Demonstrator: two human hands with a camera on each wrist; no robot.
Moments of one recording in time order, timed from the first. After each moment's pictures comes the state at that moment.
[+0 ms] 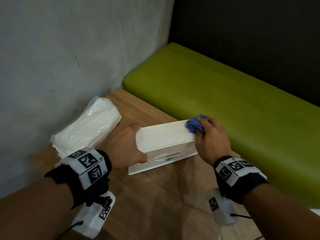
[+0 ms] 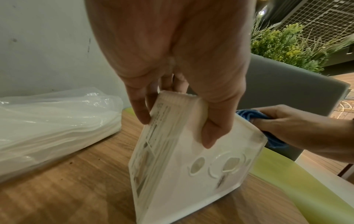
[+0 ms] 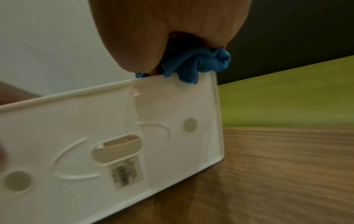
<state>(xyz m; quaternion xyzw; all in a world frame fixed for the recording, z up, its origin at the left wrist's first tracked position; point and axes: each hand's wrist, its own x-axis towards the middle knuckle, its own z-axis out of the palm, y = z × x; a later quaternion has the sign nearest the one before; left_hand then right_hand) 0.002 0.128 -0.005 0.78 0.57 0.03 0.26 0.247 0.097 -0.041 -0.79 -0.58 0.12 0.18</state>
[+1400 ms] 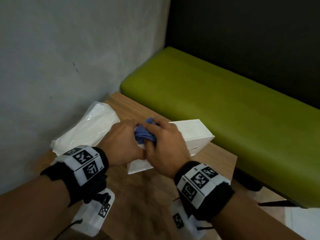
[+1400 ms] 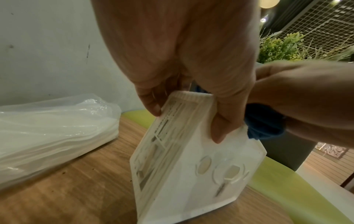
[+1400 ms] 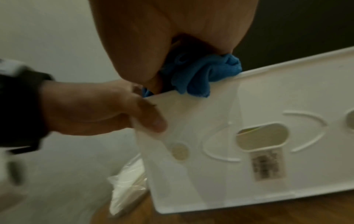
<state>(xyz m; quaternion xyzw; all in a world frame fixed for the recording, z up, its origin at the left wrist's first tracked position) 0.005 0.132 0.013 0.77 0.54 0.13 0.32 0.144 0.091 -0.001 -0.65 -0.69 0.19 0.26</state>
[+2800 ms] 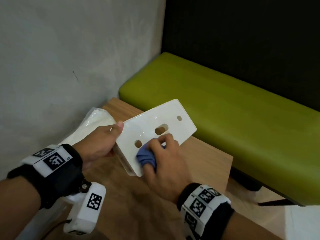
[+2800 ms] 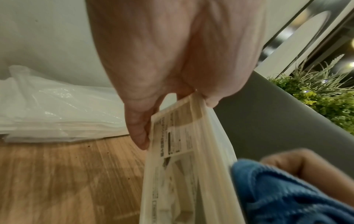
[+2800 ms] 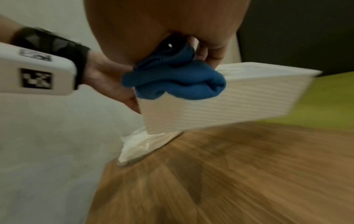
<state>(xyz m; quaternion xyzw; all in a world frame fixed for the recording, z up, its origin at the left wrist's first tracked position) -0.033 0.146 0.012 0.52 0.61 0.18 0.56 0.147 0.048 0.005 -0.63 -0.71 0.20 0.25</state>
